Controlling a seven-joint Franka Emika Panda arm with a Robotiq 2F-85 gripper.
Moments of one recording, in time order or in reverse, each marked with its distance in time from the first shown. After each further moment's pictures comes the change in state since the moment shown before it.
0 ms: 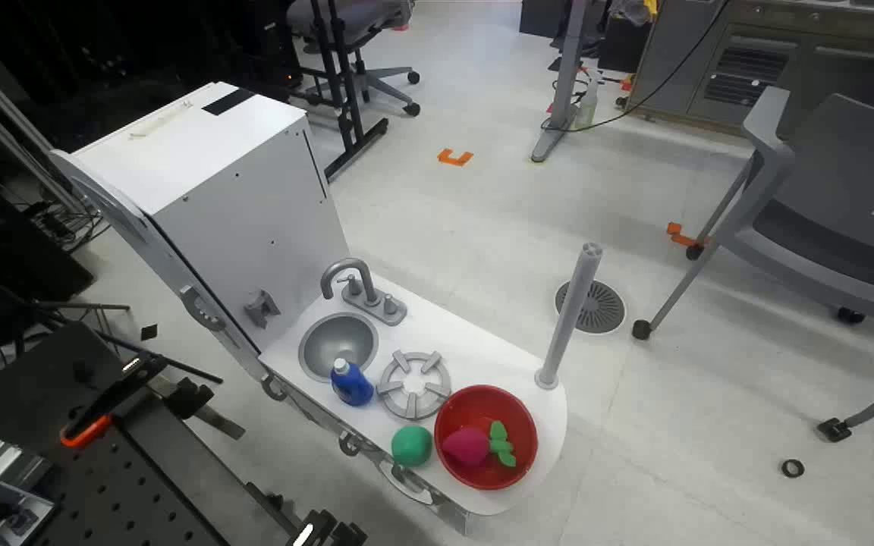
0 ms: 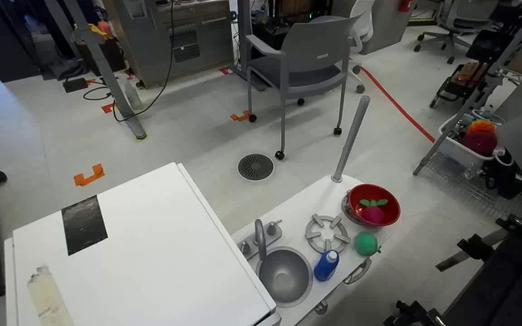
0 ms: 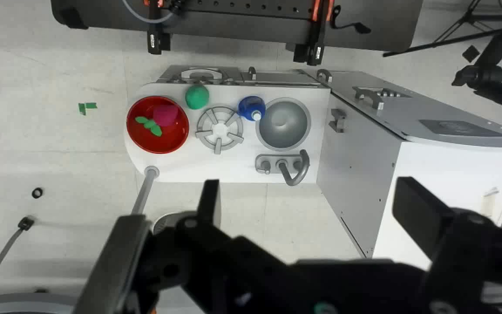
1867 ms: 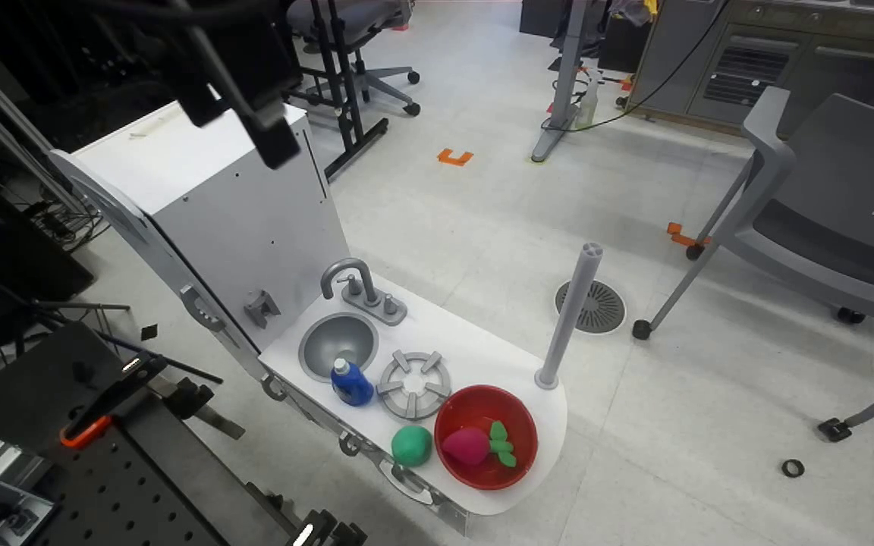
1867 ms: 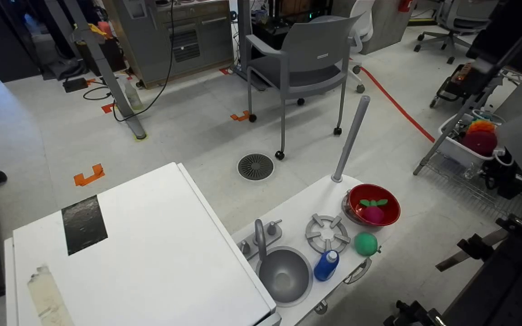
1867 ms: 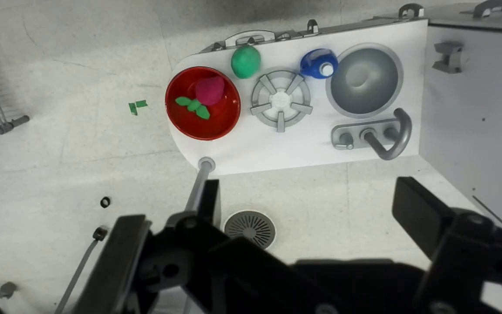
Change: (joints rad) arm -0.062 0.497 0.075 0.012 -0.170 0.497 0.289
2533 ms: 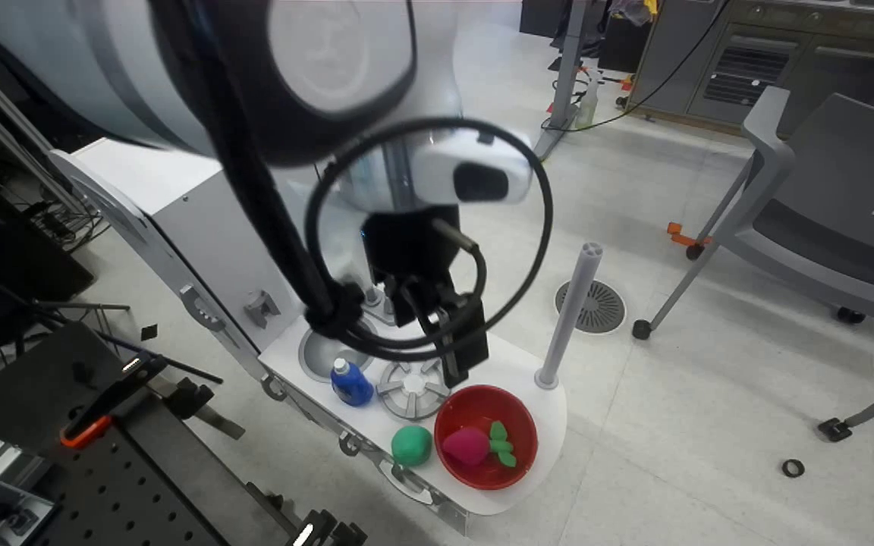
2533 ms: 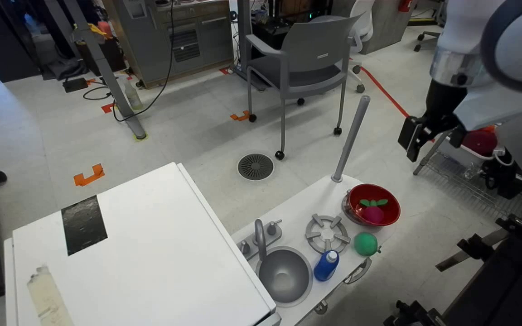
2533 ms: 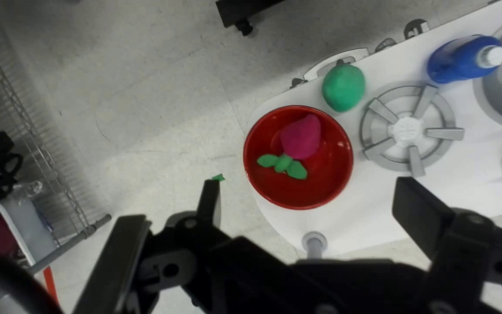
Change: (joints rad) arm -0.013 0.601 -0.160 0.262 -0.151 0.110 0.257
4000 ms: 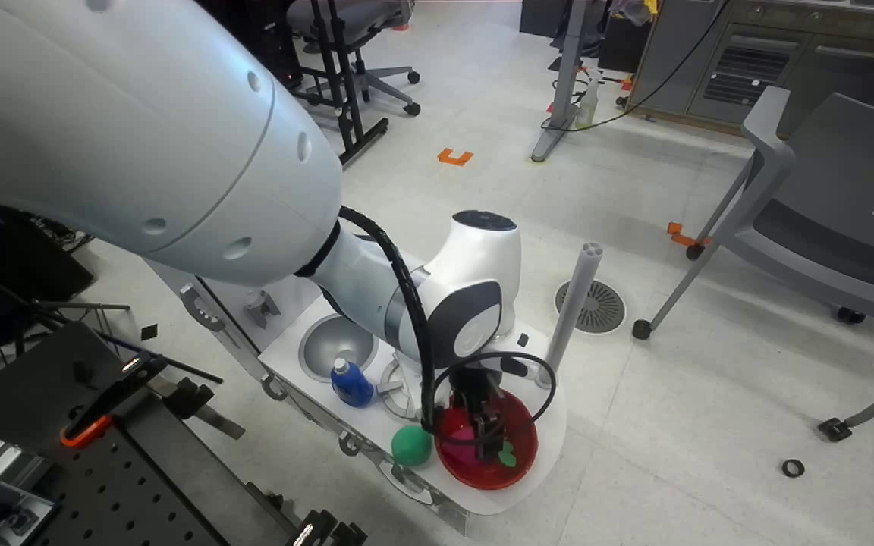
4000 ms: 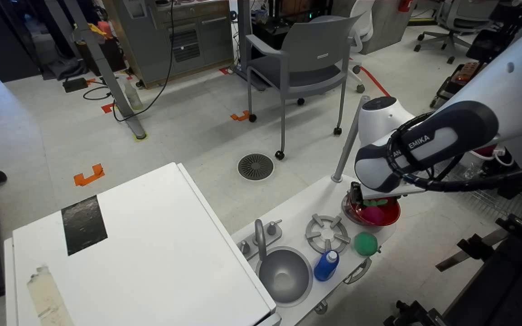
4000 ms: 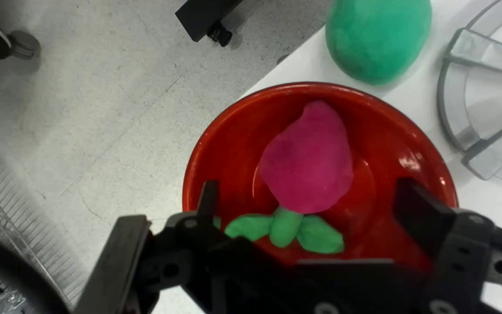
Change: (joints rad) arm 0.037 0.851 -0.090 0.738 0.253 -0.018 0.120
